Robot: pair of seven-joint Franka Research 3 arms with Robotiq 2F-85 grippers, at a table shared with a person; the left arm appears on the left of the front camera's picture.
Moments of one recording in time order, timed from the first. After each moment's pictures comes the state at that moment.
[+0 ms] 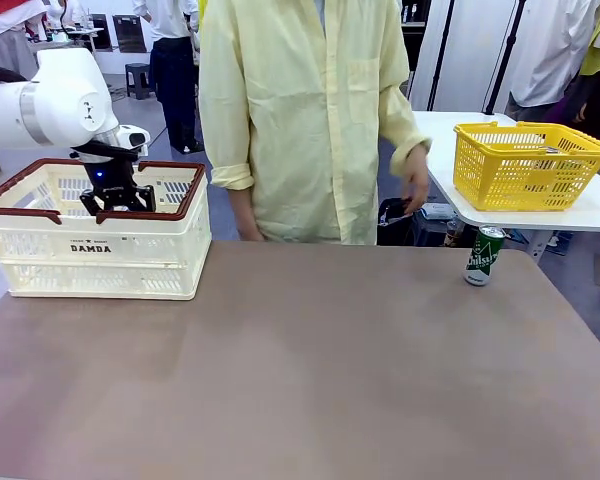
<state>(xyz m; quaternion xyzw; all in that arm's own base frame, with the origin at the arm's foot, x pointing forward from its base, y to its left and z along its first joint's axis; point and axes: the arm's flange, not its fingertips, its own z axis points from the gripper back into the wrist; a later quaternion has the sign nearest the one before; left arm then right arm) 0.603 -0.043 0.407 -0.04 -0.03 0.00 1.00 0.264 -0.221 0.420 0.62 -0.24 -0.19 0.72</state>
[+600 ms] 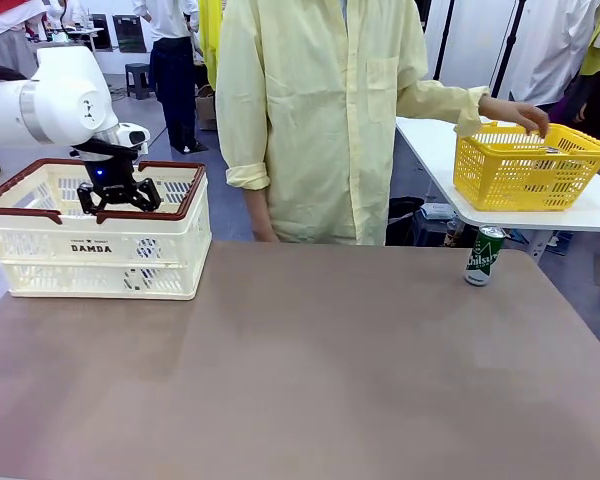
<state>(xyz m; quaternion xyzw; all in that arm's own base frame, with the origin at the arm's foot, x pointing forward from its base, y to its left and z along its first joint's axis) 0.604 -0.042 0.414 -0.04 -0.04 0.00 1.00 0.264 -0.221 0.420 0.62 -0.24 -0.19 0.72</state>
